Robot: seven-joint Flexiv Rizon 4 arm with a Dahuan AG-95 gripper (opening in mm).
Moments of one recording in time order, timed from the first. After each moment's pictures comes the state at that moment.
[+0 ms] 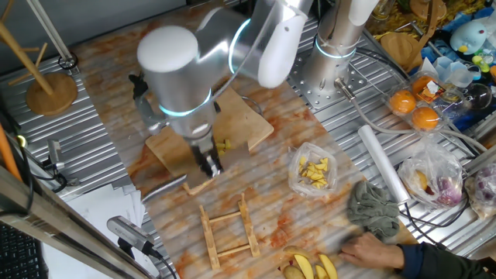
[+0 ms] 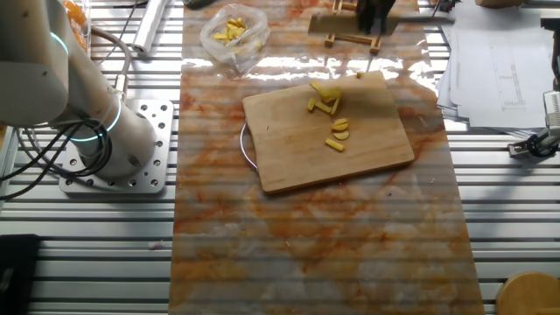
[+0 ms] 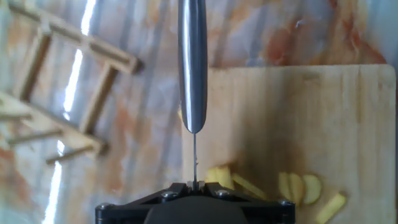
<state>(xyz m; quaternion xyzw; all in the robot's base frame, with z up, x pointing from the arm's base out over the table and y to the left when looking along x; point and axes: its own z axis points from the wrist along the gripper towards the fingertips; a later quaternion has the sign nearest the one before) 0.536 0.226 0.147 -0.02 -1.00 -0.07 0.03</state>
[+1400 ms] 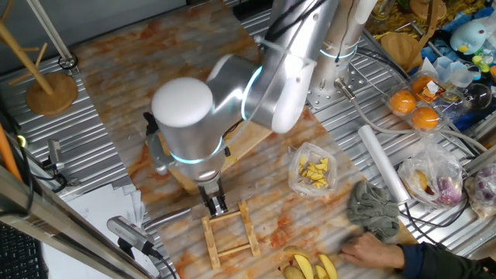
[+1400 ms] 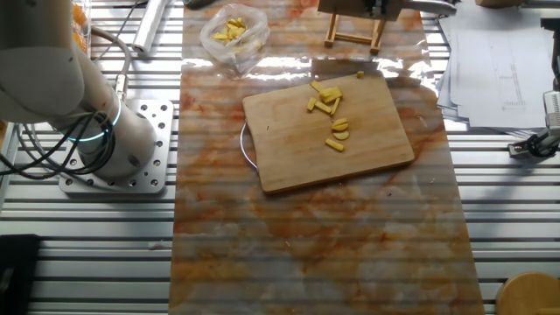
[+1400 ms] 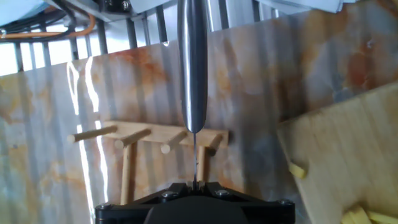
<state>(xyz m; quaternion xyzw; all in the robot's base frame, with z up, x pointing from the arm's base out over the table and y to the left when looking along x) 0.555 0.282 0.090 -0.06 -1.00 -0.07 0.02</state>
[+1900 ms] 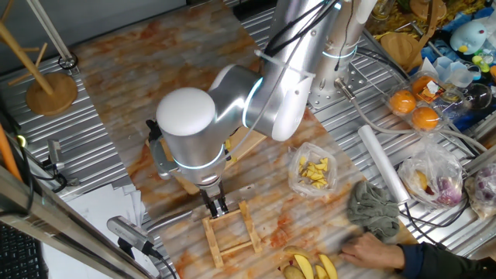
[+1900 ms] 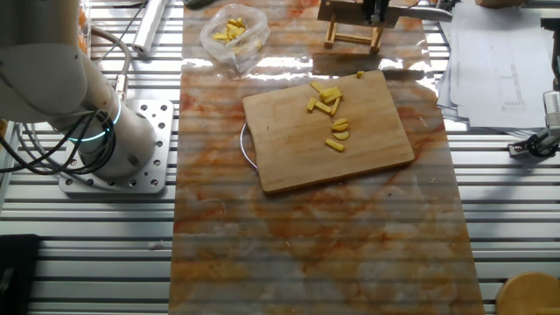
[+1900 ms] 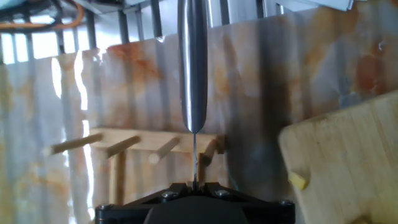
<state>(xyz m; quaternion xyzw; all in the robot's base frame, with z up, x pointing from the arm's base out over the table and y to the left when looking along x) 0.552 0.273 0.063 -0.04 -1.00 -0.06 0.01</state>
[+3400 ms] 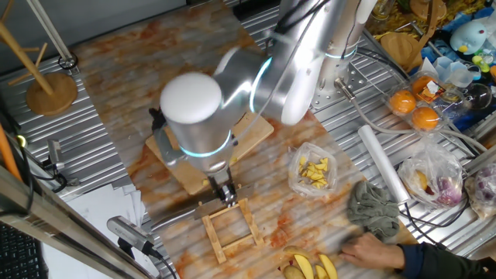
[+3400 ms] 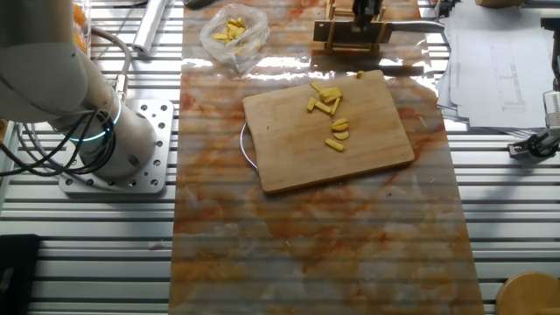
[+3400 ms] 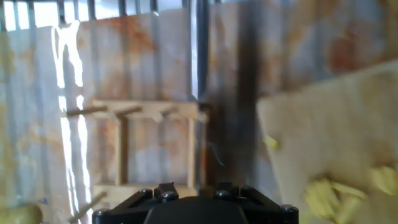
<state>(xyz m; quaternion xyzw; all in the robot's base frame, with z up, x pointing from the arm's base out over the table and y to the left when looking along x) 0.516 0.253 0.121 -0.02 -1.00 -0.03 0.05</state>
